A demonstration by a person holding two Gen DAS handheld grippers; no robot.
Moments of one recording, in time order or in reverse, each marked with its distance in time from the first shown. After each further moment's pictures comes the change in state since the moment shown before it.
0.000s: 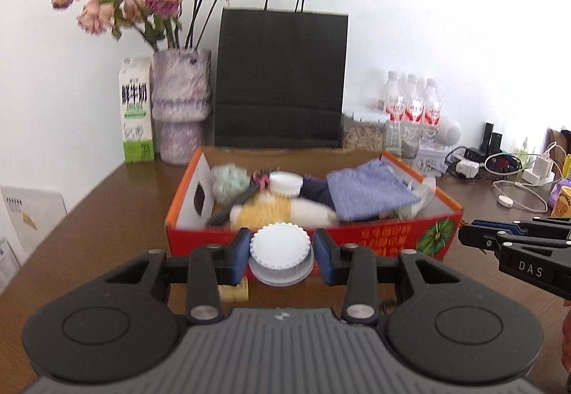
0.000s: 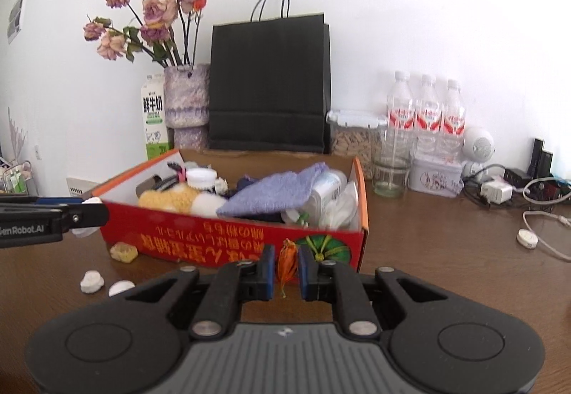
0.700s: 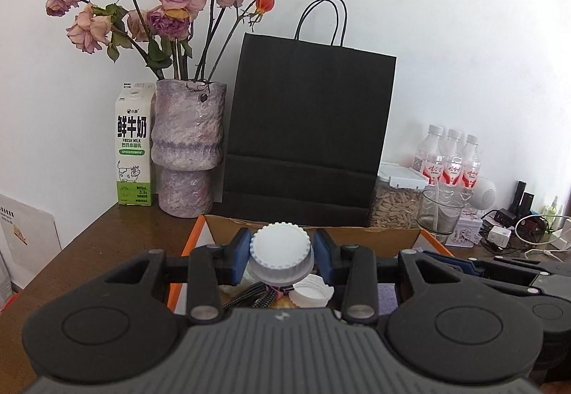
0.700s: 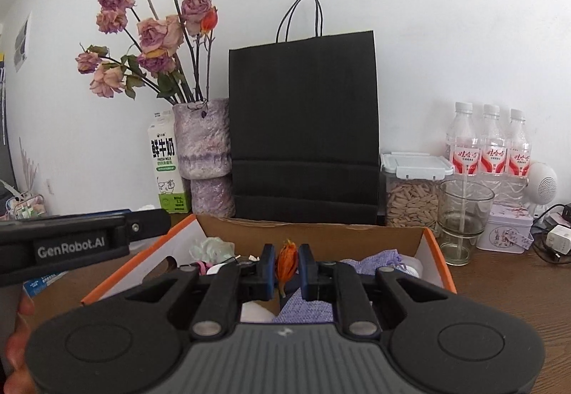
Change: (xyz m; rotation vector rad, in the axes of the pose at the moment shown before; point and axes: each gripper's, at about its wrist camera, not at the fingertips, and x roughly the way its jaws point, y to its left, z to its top) left arm 0.091 0.024 0.062 -0.097 -0.079 0.038; right arm 0.113 0.035 0.077 0.030 -0.049 0.084
